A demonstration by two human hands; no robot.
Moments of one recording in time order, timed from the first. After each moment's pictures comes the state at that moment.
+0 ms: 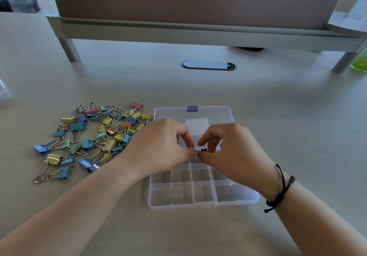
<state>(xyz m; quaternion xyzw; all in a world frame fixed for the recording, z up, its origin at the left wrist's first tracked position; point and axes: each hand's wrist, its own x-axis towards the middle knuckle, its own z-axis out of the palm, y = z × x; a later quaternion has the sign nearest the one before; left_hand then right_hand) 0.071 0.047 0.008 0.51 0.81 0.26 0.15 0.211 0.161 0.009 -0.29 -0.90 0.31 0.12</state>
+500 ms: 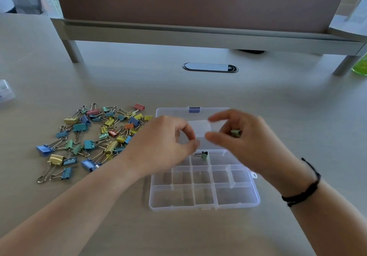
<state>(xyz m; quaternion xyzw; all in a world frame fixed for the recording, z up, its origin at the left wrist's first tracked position) 0.070 0.043 0.011 0.52 0.77 0.34 0.14 0.218 0.174 0.027 -0.26 -0.84 0.44 0.17</state>
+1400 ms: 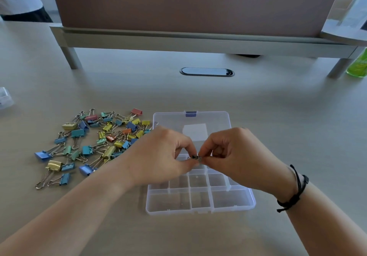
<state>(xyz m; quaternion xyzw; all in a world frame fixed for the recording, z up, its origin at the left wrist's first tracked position) 0.071 0.040 0.012 0.60 0.73 0.29 0.16 0.223 0.173 0.021 -0.18 -0.91 0.35 0.10</state>
